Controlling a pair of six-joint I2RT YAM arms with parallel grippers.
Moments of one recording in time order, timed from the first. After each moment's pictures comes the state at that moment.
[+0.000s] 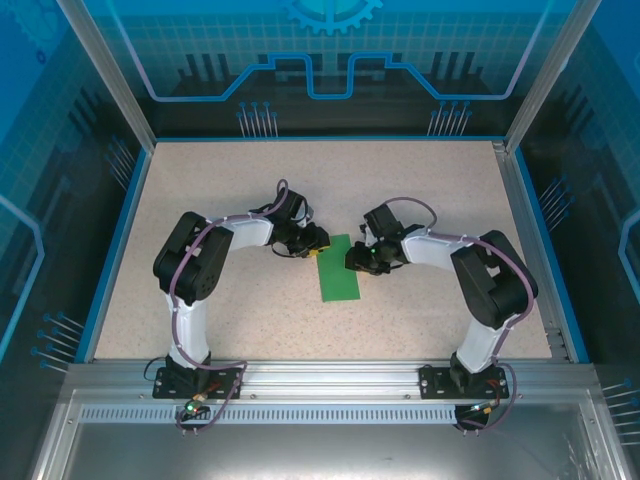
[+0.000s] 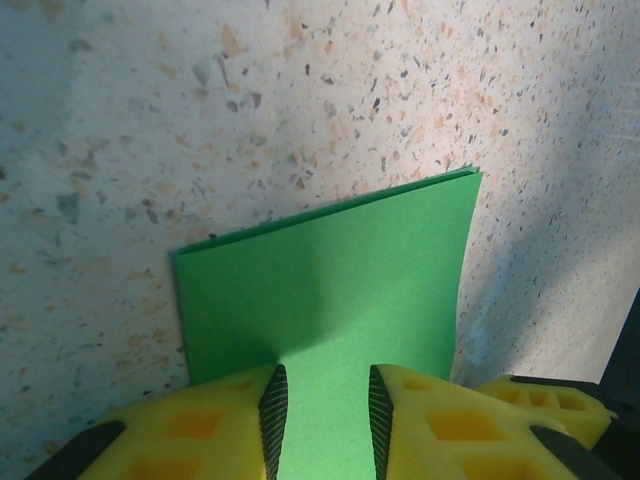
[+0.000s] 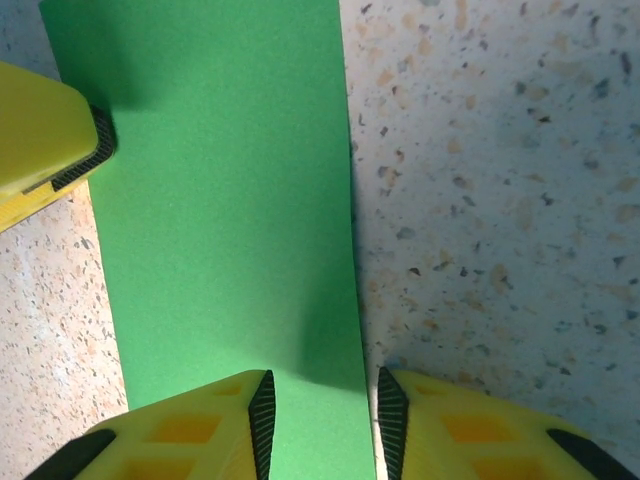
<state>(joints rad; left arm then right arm) -0.42 2.00 1.16 -0.19 0.52 -0.81 0.50 1.77 0.94 -0.32 -0.34 0.64</state>
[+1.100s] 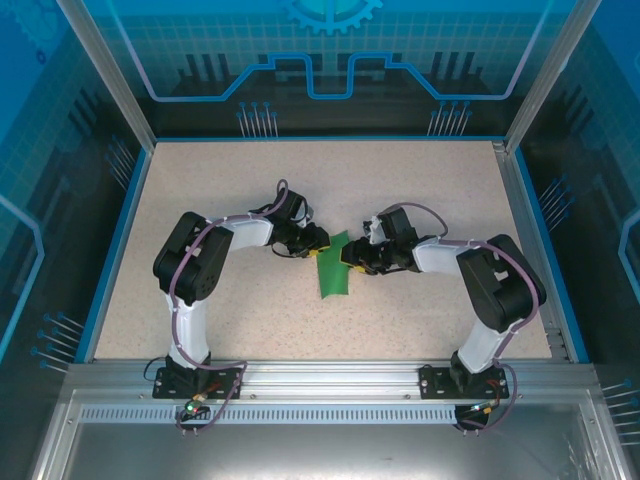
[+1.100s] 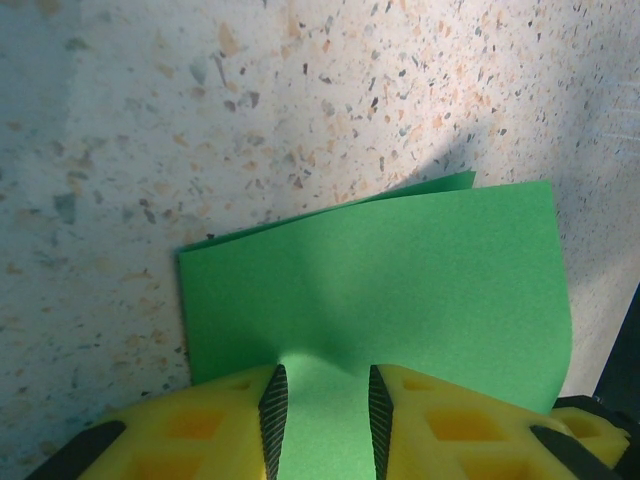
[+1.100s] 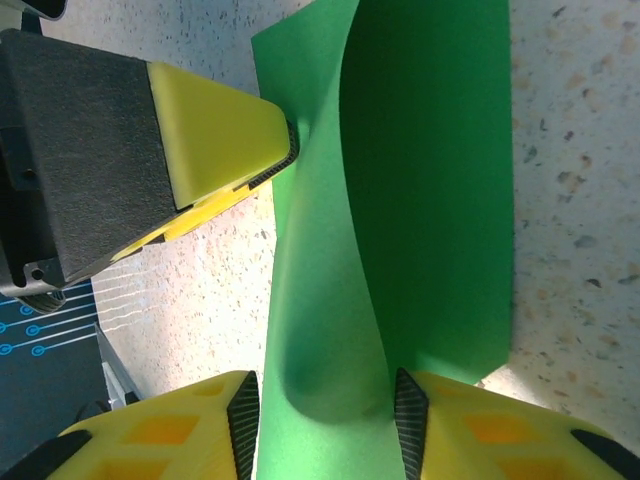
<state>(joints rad) -0.42 2.00 1.16 -0.19 0.53 -0.81 0.43 1.73 0.80 0.02 -0.63 0.78</state>
